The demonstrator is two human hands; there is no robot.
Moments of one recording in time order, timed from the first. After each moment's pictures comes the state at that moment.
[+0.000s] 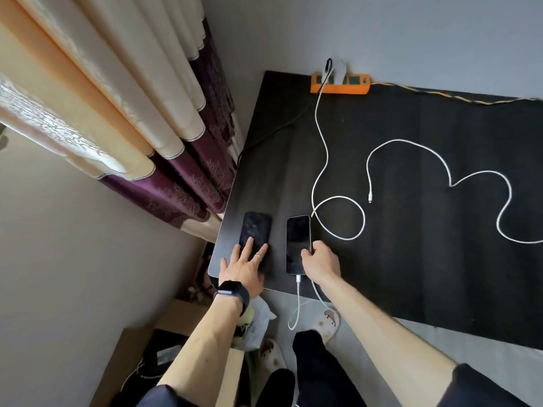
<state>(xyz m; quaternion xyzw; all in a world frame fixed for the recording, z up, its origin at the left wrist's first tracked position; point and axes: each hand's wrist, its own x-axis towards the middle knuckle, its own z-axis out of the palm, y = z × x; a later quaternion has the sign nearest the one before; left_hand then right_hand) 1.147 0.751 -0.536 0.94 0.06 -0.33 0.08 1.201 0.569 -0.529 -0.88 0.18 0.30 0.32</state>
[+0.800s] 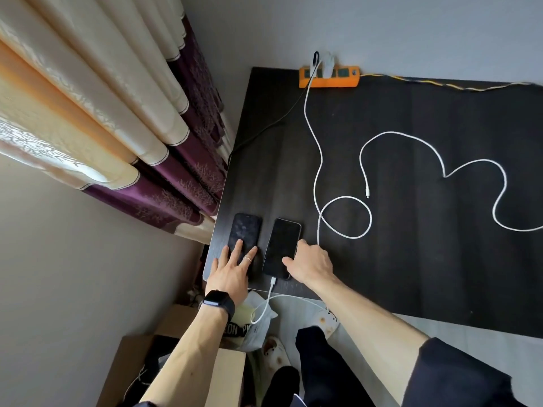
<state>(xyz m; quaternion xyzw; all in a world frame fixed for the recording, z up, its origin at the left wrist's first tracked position) 1.140 0.769 -0.551 0.96 0.03 -0.29 0.06 1.209 0.579 -0.534 -0.92 0.05 0.34 0.17</state>
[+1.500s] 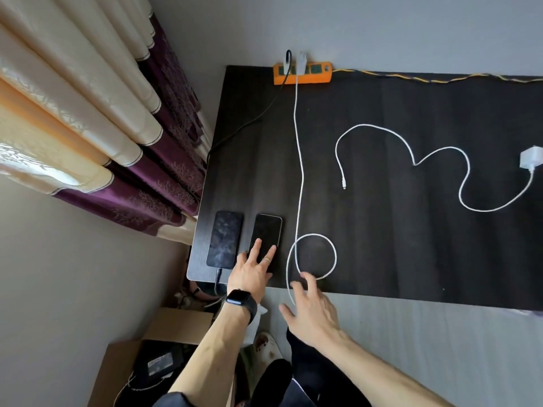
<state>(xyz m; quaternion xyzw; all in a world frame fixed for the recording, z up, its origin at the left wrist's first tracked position) 1.144 0.692 -0.544 0.95 -0.01 -0.30 0.10 1.083 0.522 -0.551 -0.95 -0.07 0.26 0.15</state>
